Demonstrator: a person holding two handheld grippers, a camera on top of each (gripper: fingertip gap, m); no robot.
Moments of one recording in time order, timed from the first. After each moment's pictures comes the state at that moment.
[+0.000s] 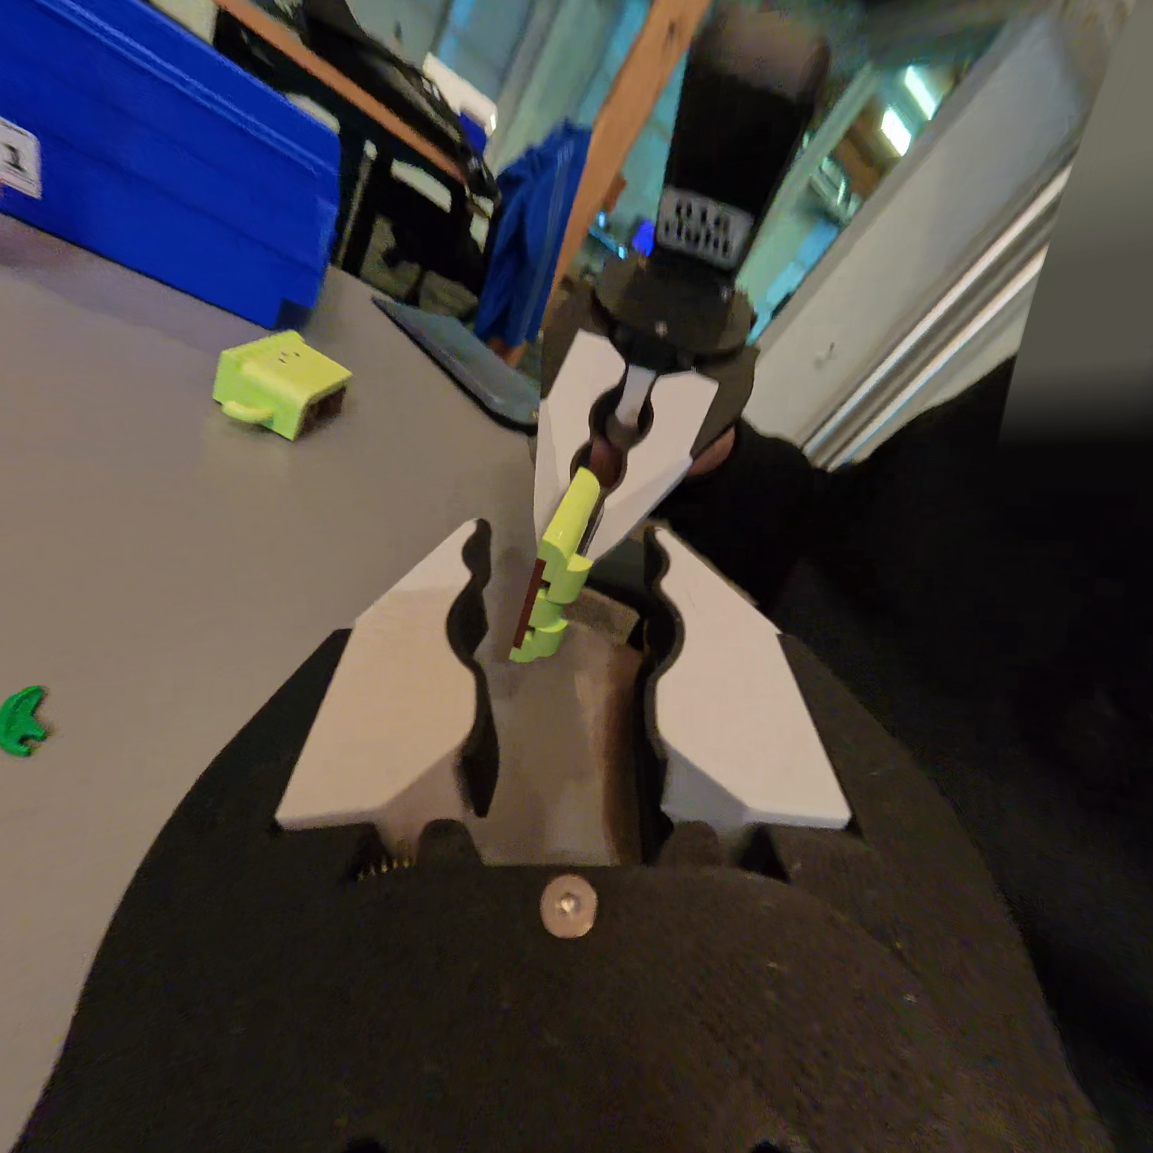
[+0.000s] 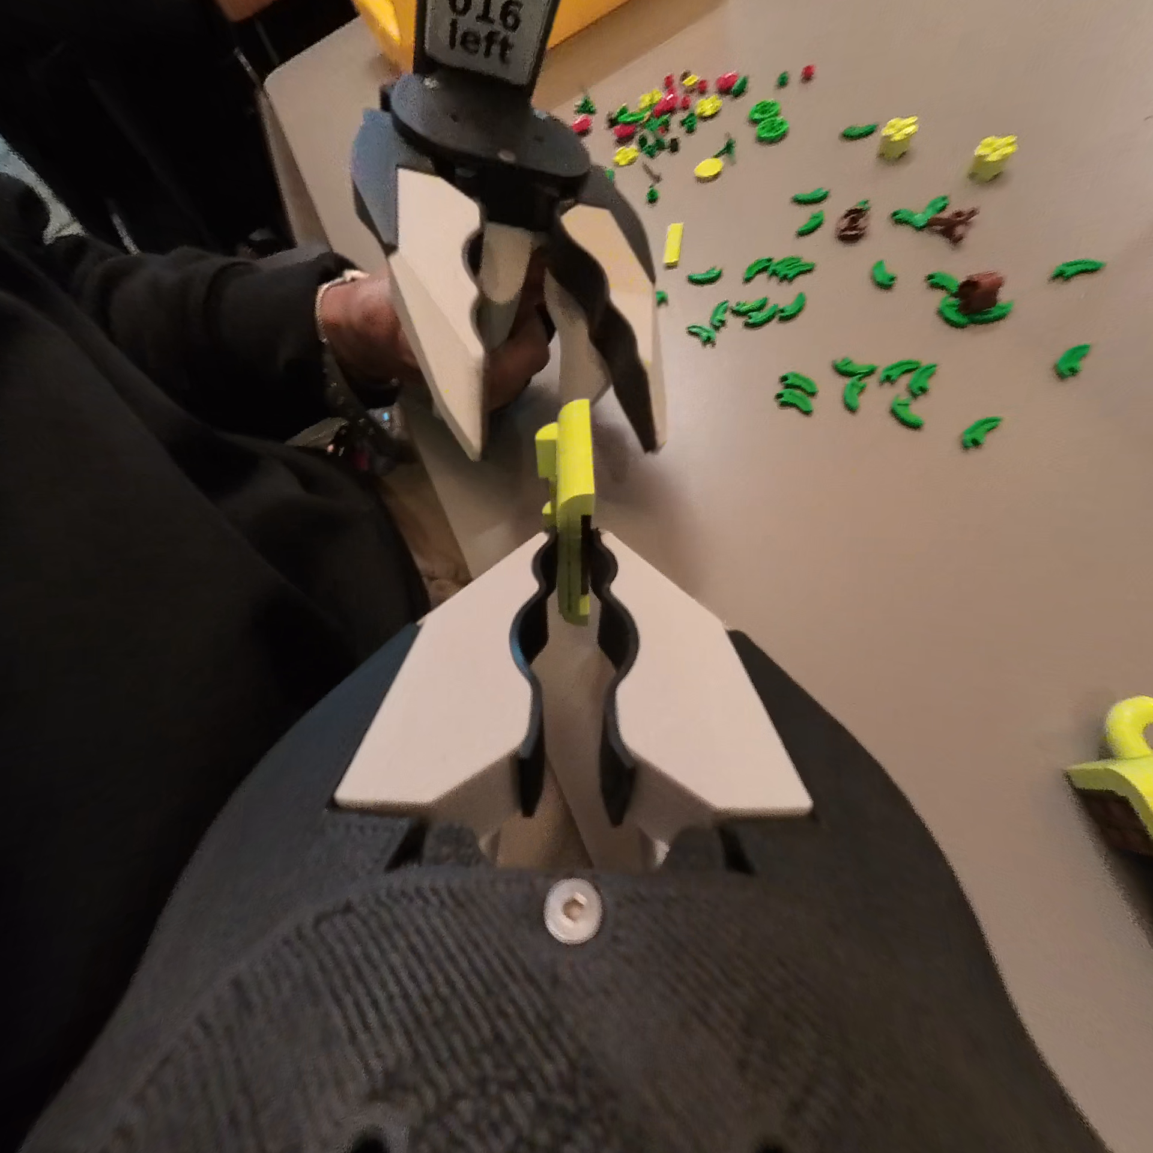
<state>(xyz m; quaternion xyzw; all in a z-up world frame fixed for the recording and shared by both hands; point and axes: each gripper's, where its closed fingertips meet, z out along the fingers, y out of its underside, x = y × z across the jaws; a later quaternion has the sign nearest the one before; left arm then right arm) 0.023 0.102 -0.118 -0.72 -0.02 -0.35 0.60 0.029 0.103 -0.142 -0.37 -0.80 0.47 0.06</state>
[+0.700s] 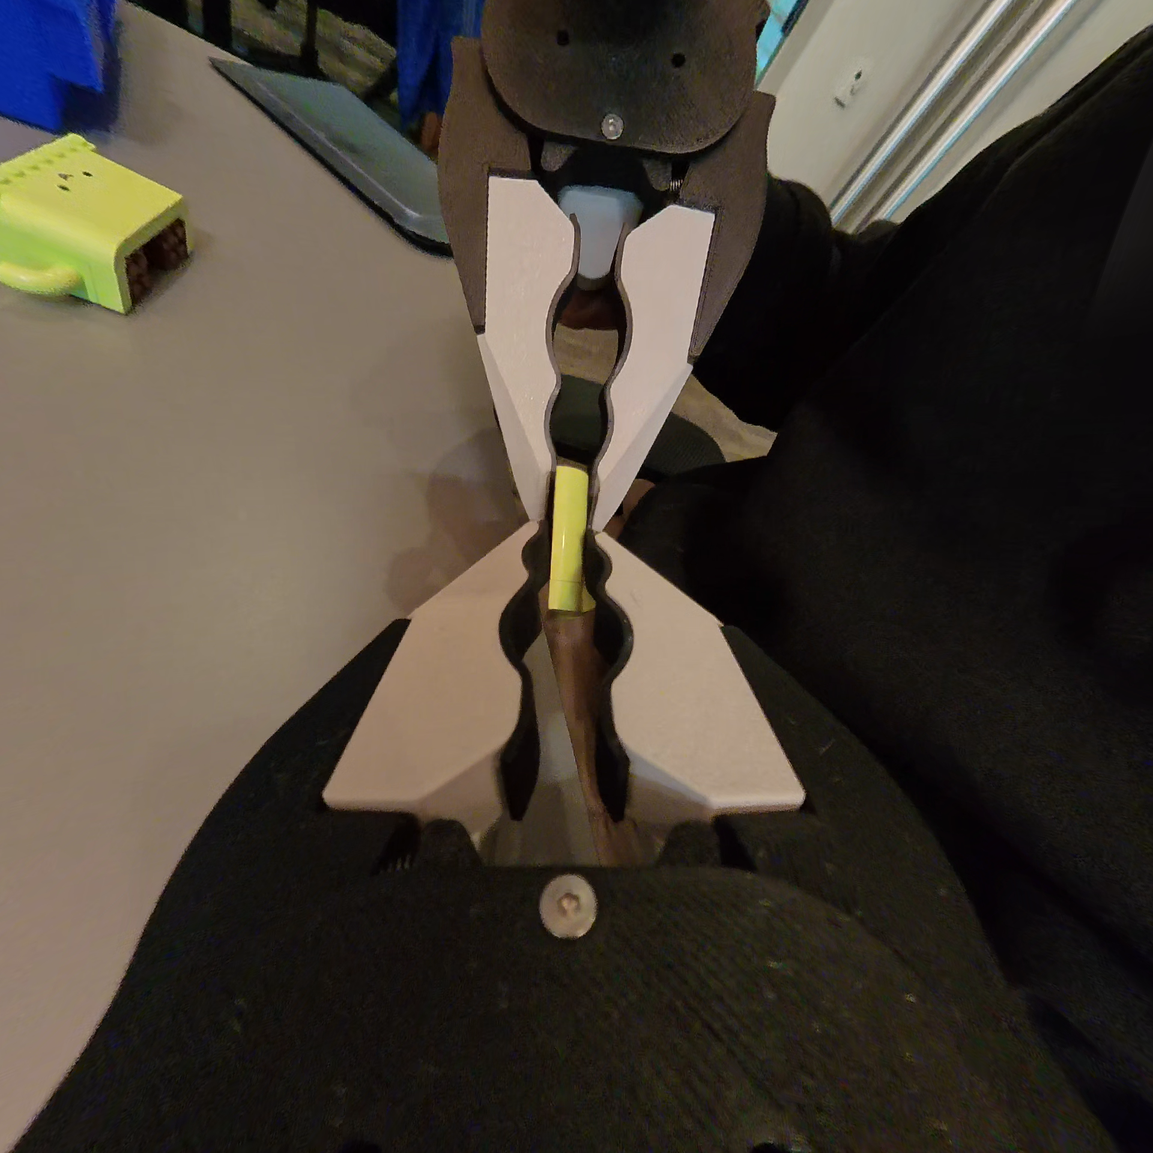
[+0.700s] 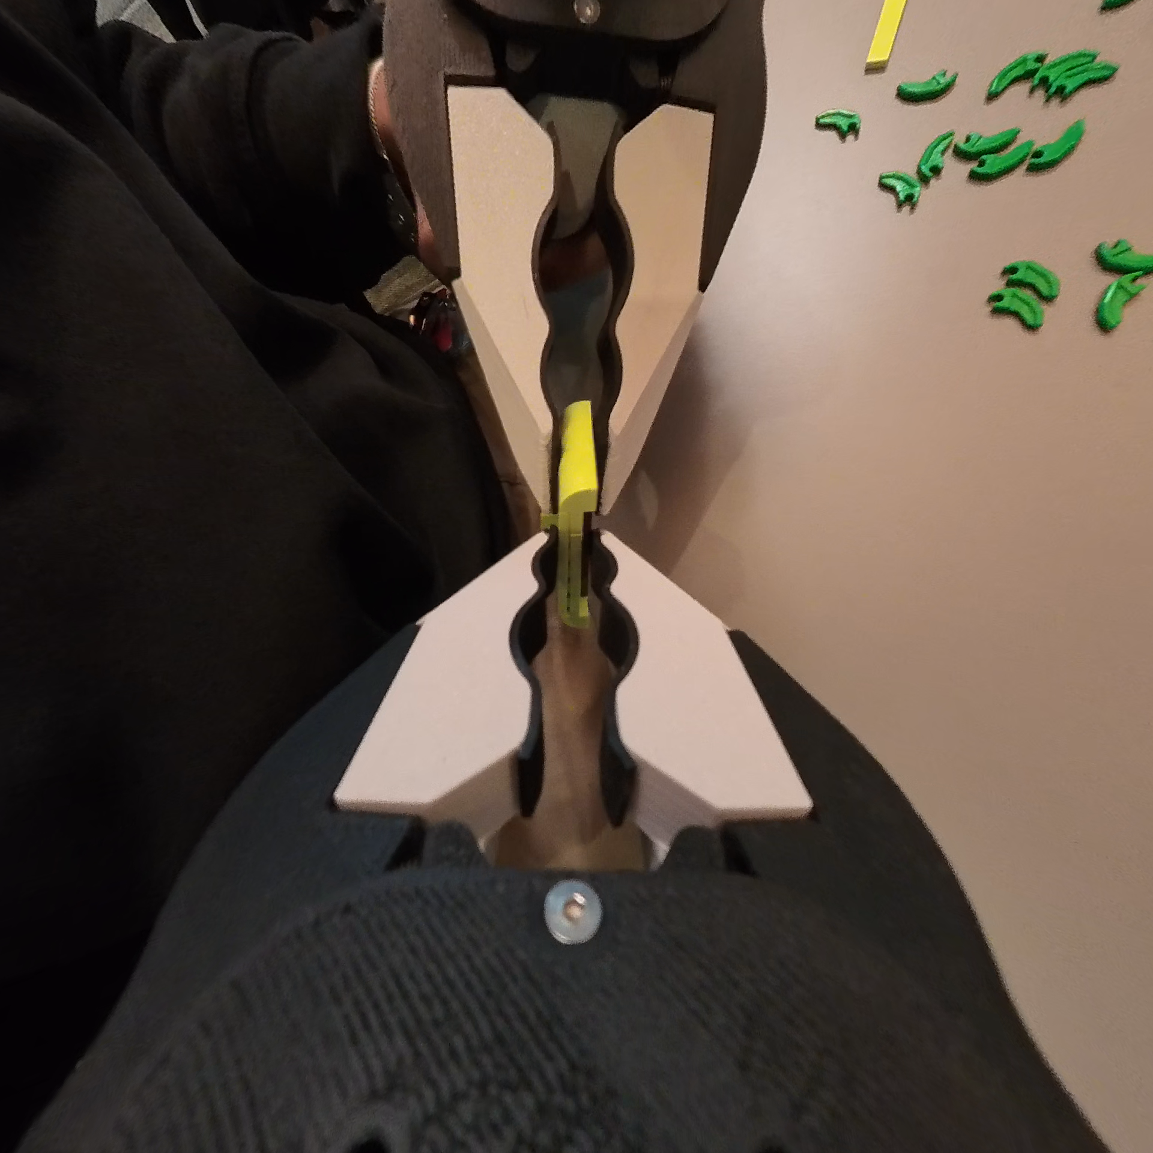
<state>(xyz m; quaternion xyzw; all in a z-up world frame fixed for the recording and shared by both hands) 0.065 0.088 -0.147 -0.80 0.08 -0.34 0.49 0.062 0.083 -0.160 -0.32 -0.86 0.39 -0.06</state>
